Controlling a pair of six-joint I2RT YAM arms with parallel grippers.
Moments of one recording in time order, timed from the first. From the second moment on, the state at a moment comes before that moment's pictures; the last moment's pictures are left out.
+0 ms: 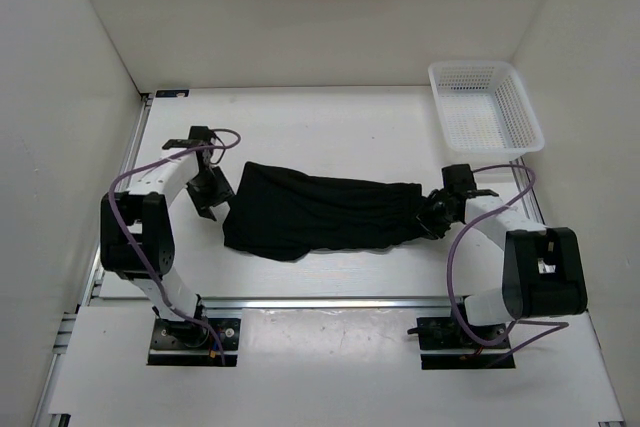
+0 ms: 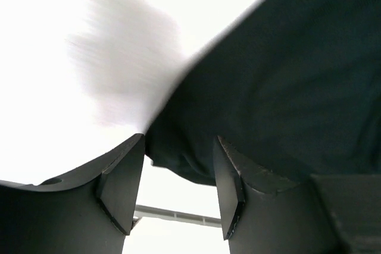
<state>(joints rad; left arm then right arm) -0.09 1.66 1.16 -0.92 -0.02 -0.56 0.11 1.39 0.66 -0.46 -0.20 0.77</state>
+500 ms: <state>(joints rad) -0.05 1.89 1.23 -0.86 0.02 -0.59 0.13 1.45 0.79 -0.53 -0.09 0.67</state>
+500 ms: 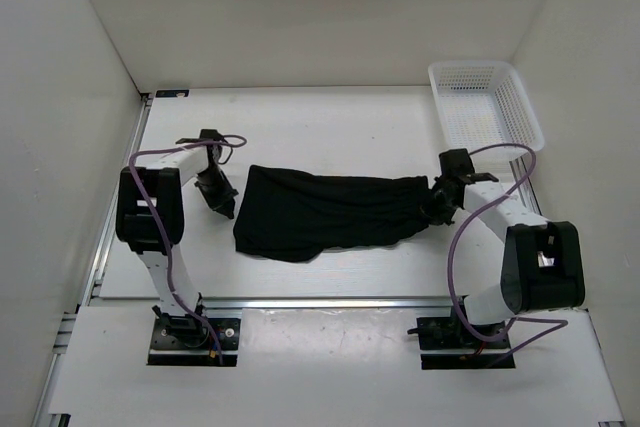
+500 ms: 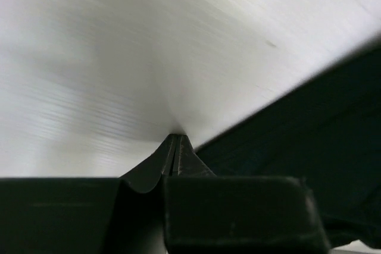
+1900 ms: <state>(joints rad) -0.13 1.85 1.17 -0.79 0.12 -0.67 1.07 2.20 2.21 -1.06 0.37 0.50</state>
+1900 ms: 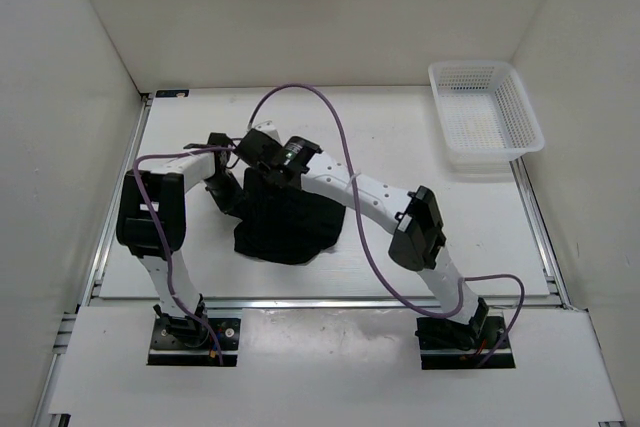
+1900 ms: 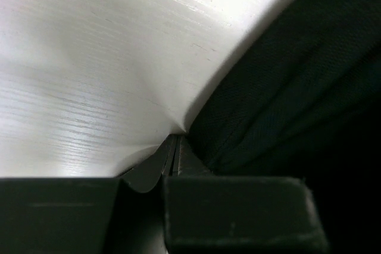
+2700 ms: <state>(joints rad) -0.07 1.52 1.29 -0.95 0.02 -0.48 0.81 1.41 1.20 -0.64 0.10 0.59</state>
